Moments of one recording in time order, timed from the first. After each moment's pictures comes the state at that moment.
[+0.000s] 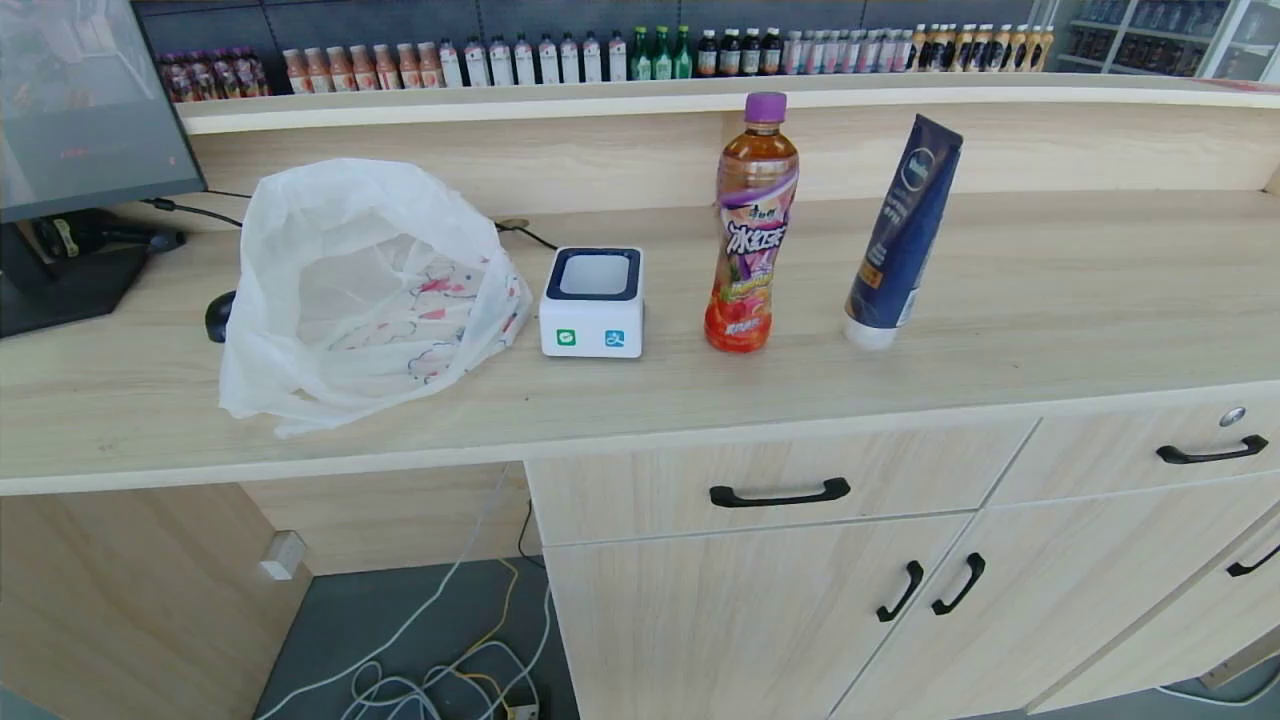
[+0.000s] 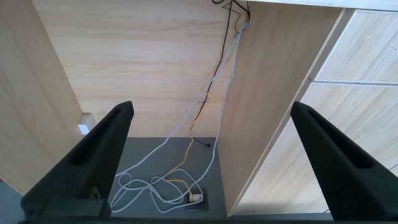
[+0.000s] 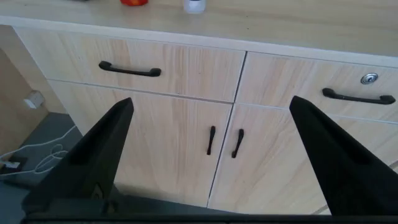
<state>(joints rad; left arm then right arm) 0.00 0.00 0.00 0.00 0.00 -0.02 0.01 0.38 -0.42 0.06 0.20 -0.12</state>
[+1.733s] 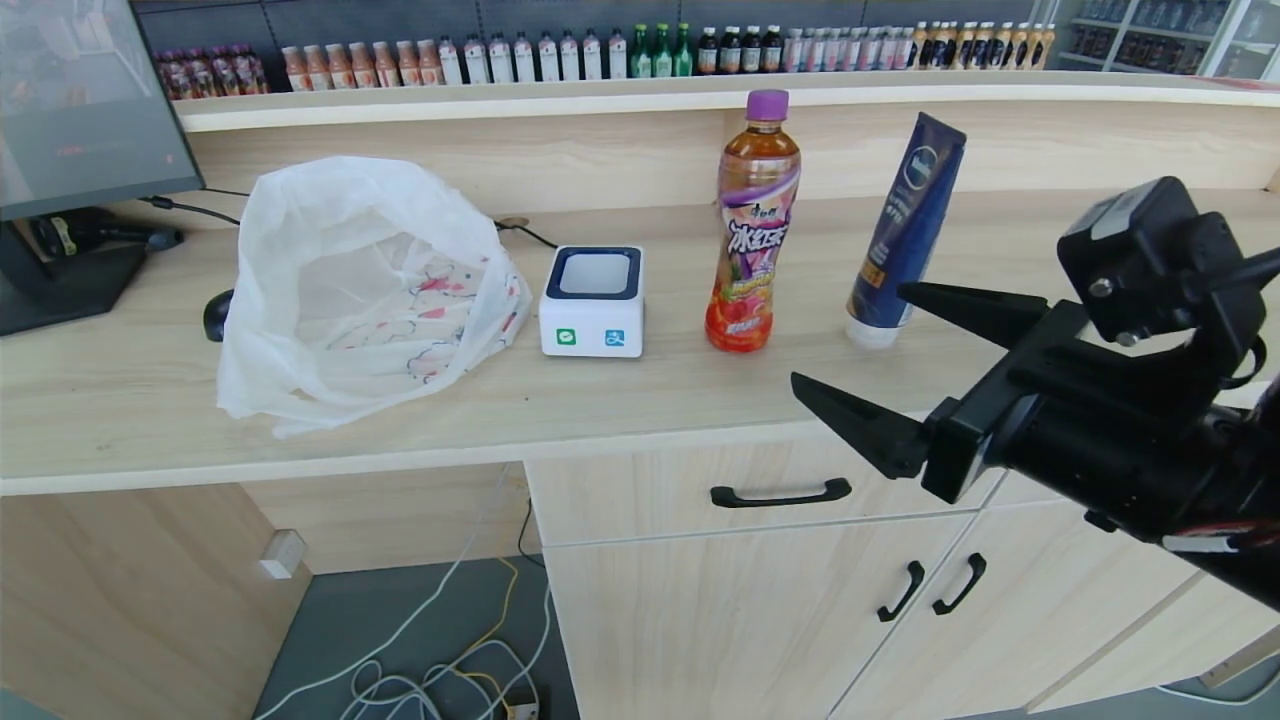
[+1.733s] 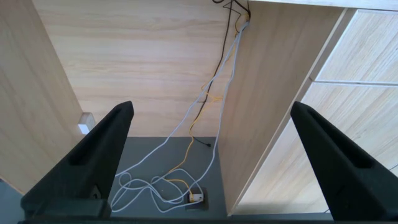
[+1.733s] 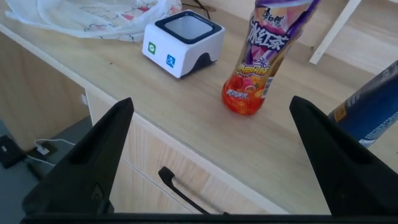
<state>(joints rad) 0.00 0.00 0.00 0.00 0.00 -0.02 0.69 1.41 -0.67 -0.80 -0.06 -0.31</state>
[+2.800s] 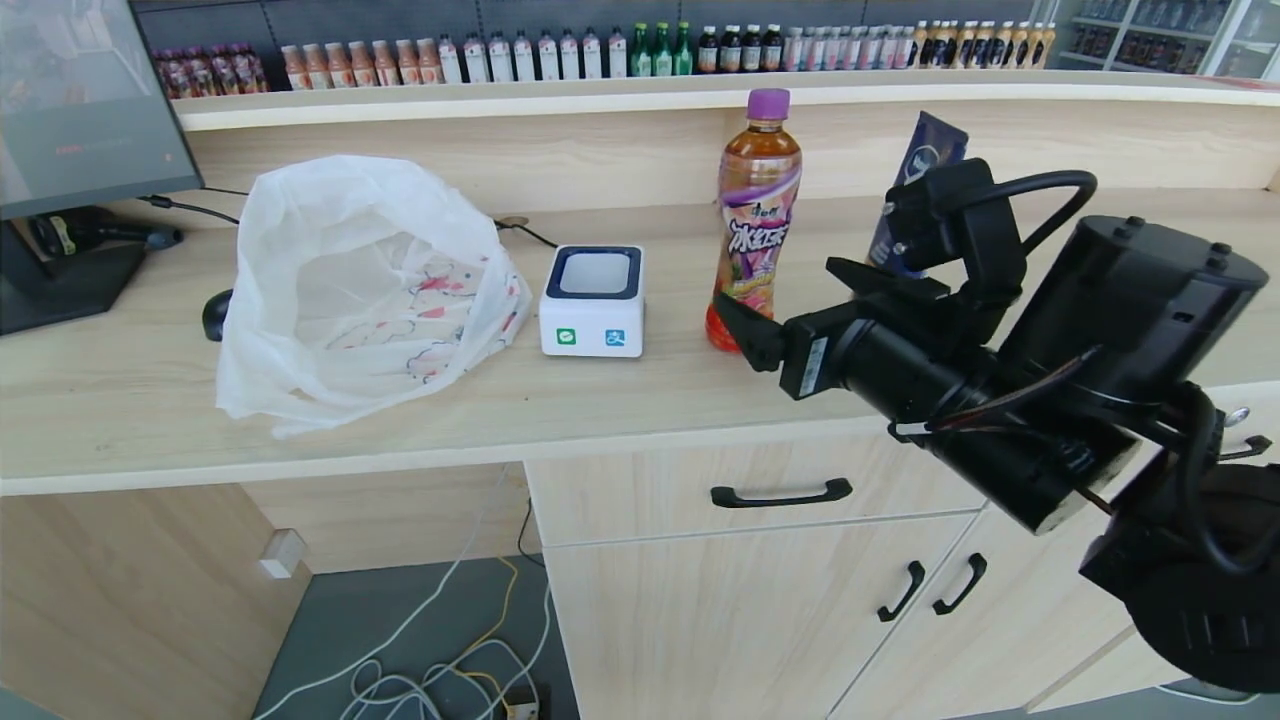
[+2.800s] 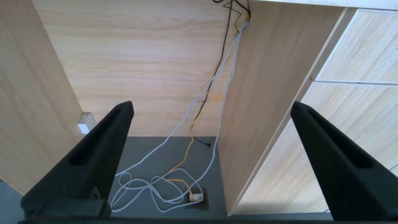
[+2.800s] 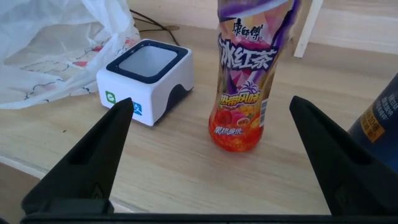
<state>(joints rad) 0.00 0.00 0.00 0.00 0.00 -0.02 0.69 1.71 -0.87 -1.00 -0.26 -0.14</state>
